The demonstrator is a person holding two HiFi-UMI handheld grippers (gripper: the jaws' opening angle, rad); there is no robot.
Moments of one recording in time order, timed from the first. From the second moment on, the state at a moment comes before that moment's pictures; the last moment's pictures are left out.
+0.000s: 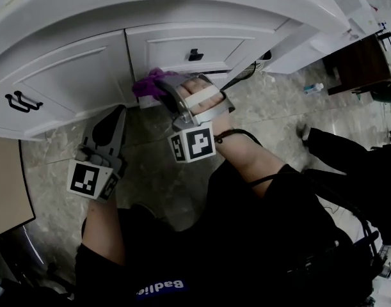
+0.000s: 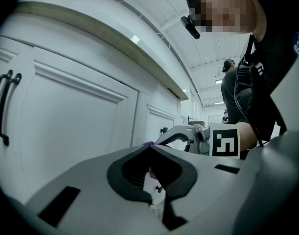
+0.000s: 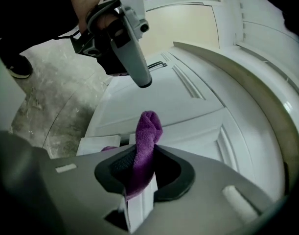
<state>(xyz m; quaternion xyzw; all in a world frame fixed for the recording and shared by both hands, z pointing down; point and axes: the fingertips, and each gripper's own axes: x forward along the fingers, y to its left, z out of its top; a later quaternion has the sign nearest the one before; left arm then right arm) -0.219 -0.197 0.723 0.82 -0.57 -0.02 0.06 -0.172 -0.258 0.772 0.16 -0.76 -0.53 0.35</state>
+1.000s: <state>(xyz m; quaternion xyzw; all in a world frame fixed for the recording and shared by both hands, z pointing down) -0.161 -0.225 0.733 0.86 -0.51 -0.04 0.06 0.000 -0.360 0.791 0.24 -0.69 -0.49 0.47</state>
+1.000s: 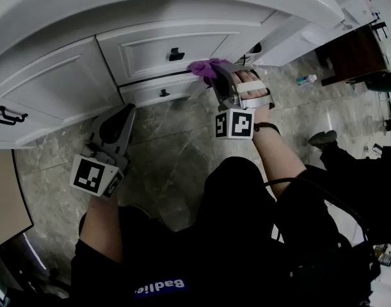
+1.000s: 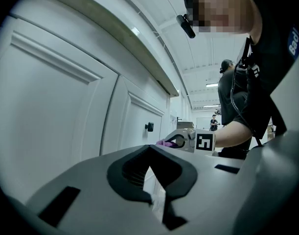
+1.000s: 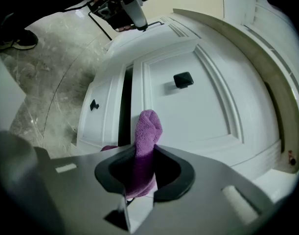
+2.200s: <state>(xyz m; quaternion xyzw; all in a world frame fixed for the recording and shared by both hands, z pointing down) -0.071 -0.062 0.343 0.86 -0.45 -0.01 0.23 0.068 -0.107 0.401 0.23 -0.81 -0.16 0.51</state>
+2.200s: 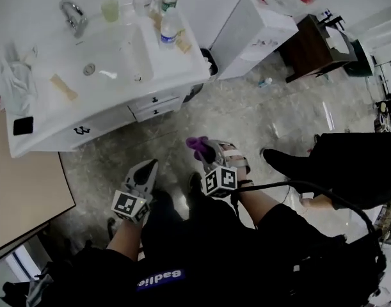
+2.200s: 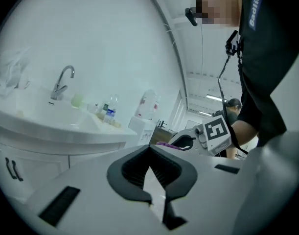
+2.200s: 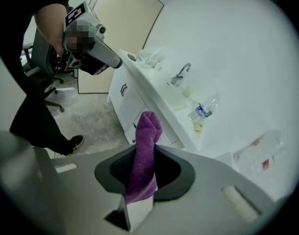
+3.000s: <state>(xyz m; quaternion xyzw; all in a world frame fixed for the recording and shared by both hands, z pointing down) 0.095 0.104 0.157 0.86 -0.48 -0.01 0.15 0.166 0.063 0.232 0.21 -0.90 -0.15 0.35</state>
